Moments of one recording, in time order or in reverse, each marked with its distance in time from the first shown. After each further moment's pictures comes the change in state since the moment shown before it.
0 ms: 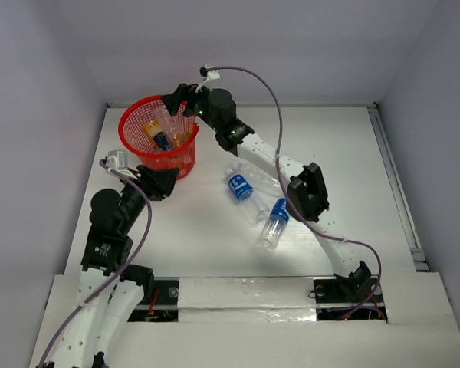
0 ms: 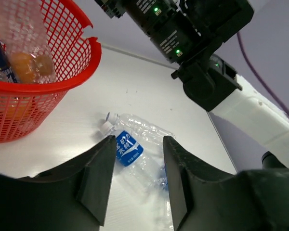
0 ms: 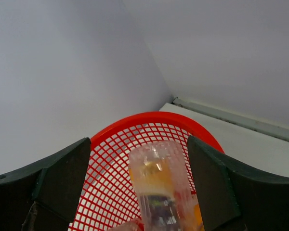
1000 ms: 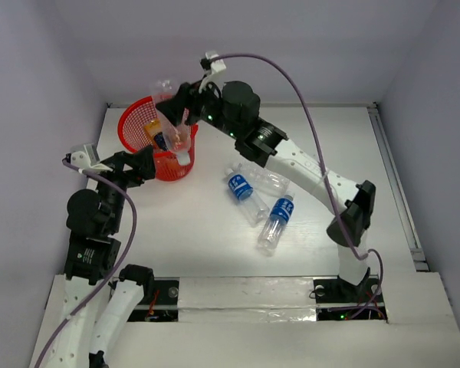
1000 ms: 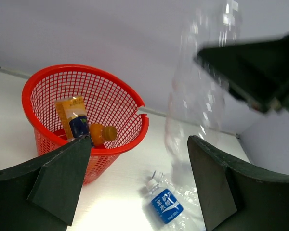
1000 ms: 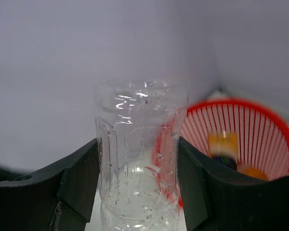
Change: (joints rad) left arm 0.000 0.046 0.223 -0.065 -0.332 0.184; right arm 0.146 -0.581 -0.402 -0.297 -0.061 -0.069
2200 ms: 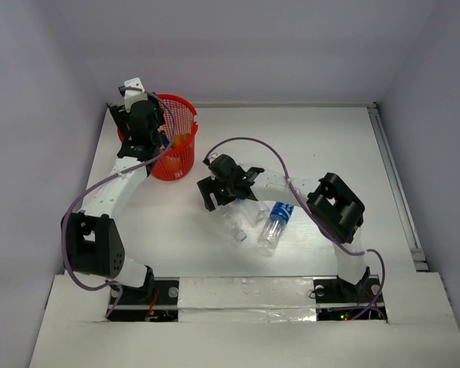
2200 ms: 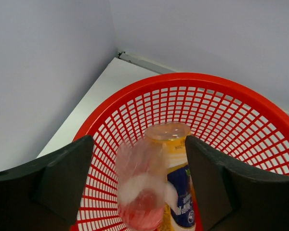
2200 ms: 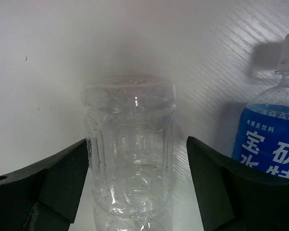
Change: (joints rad) left arm 0.030 0.912 0.299 0.301 -0.492 0.299; right arm -0.002 0.122 -0.561 -0.276 0.028 -0.036
